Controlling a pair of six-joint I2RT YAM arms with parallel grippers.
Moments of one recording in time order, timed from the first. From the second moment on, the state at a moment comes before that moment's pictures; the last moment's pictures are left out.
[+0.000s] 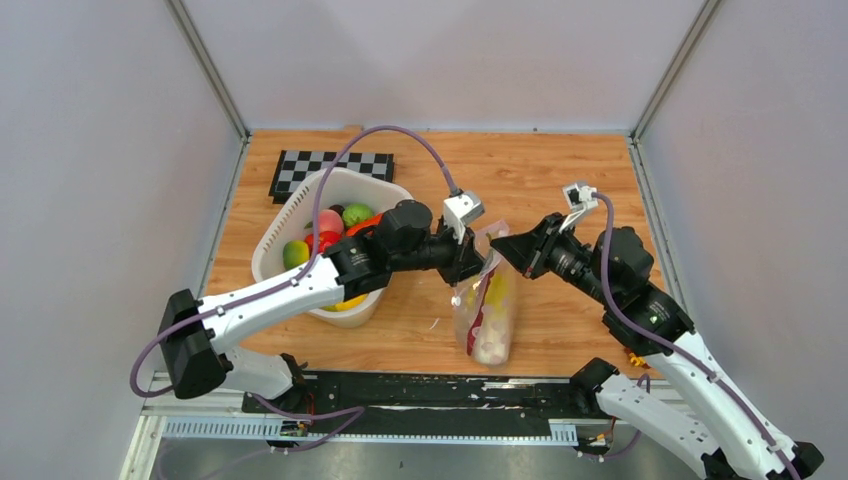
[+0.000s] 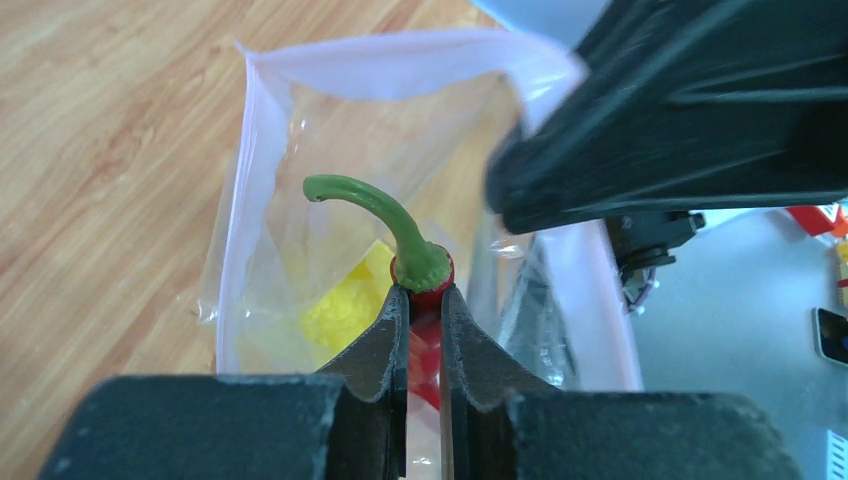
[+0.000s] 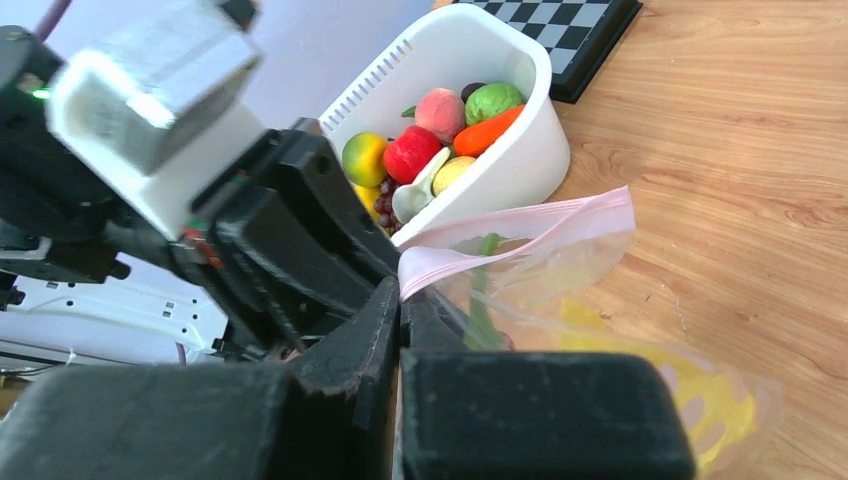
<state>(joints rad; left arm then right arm) -1.02 1.33 1.15 -0.13 0.25 -0.28 0.63 0.70 0.91 -0.34 -0.17 0.59</state>
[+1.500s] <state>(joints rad) -1.01 1.22 1.24 -0.28 0.20 -0.20 0.64 0.69 0.86 -0.29 -0.17 0.56</state>
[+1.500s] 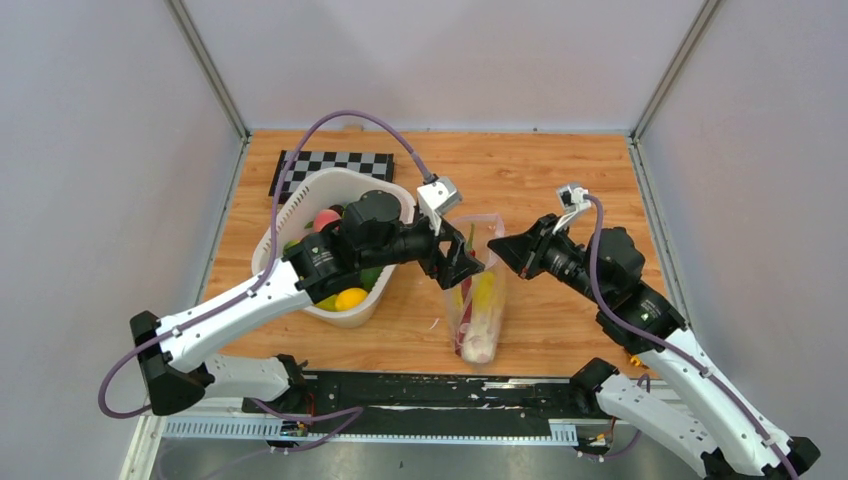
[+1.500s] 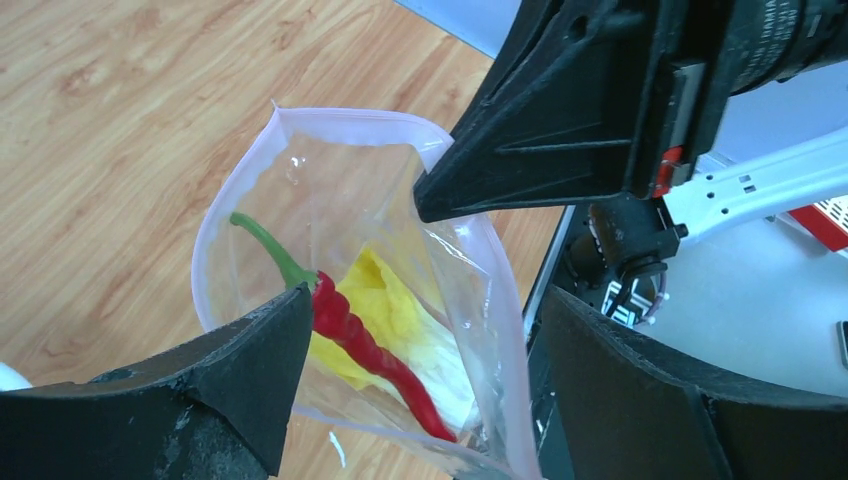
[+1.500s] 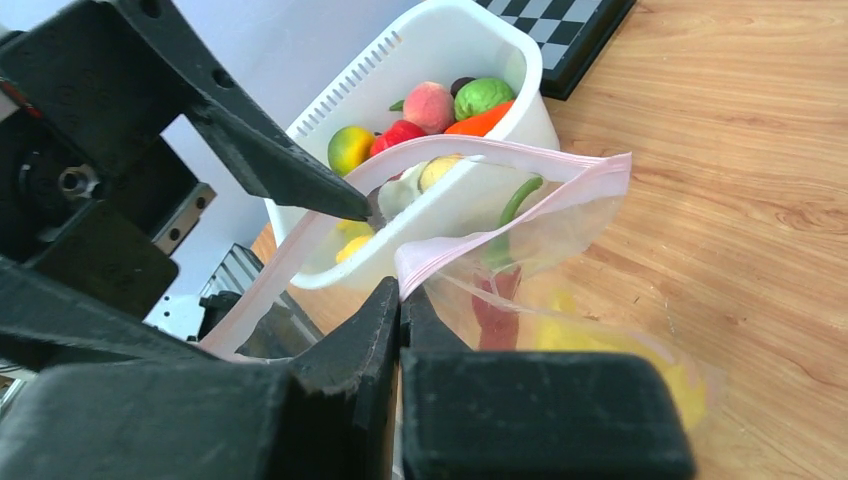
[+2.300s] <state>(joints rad) -0.54 1.13 1.05 -0.37 -0.05 -0.21 0.64 0.72 1.00 -0.51 -0.14 0.44</state>
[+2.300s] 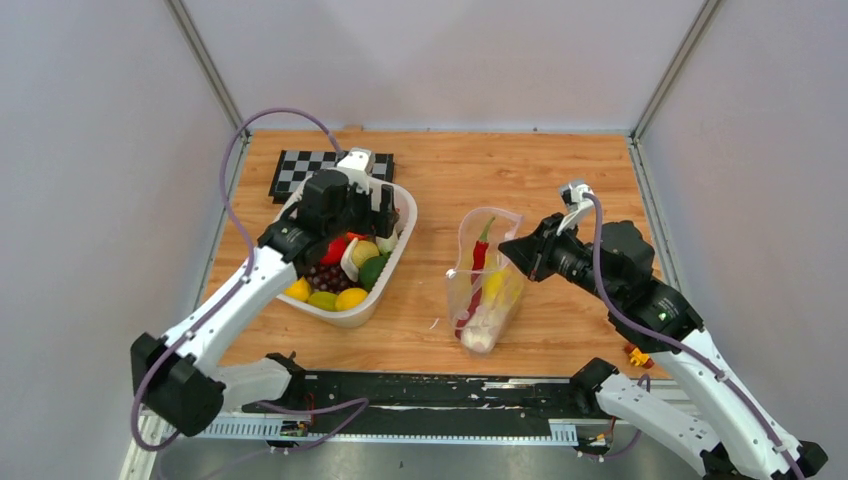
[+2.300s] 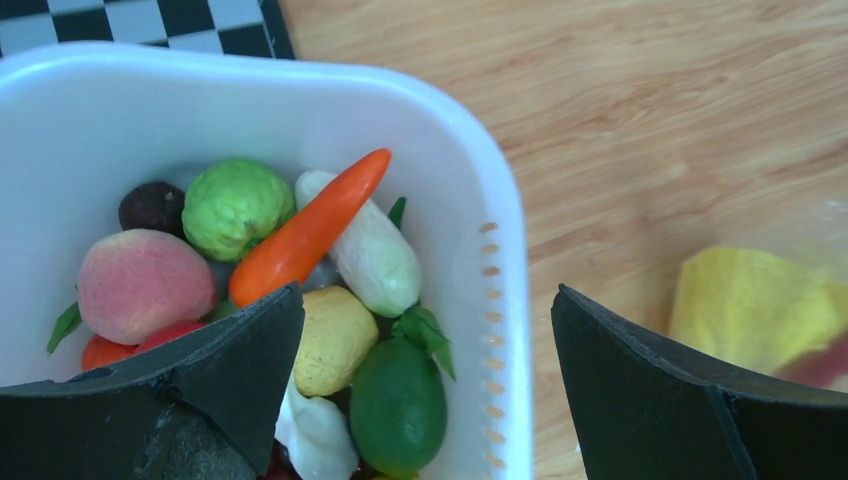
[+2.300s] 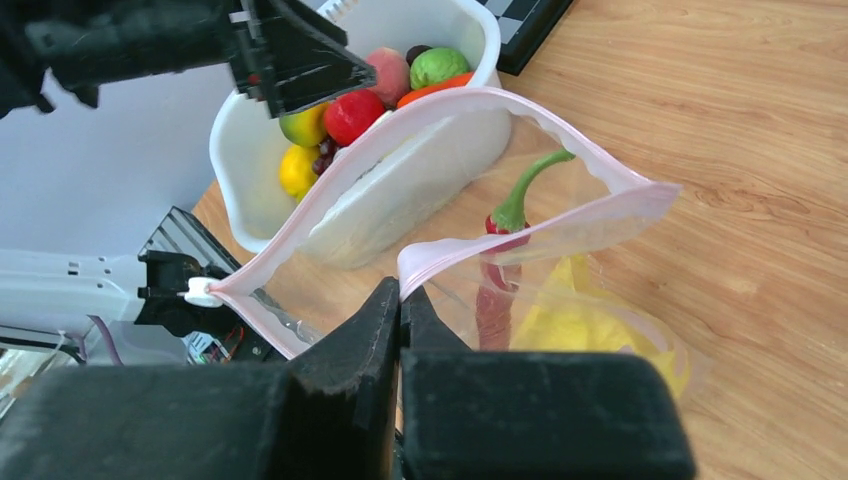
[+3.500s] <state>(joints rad) -0.34 1.84 1.31 -0.39 0.26 0.29 0.64 0.88 1.09 -0.41 -0.24 0.30</state>
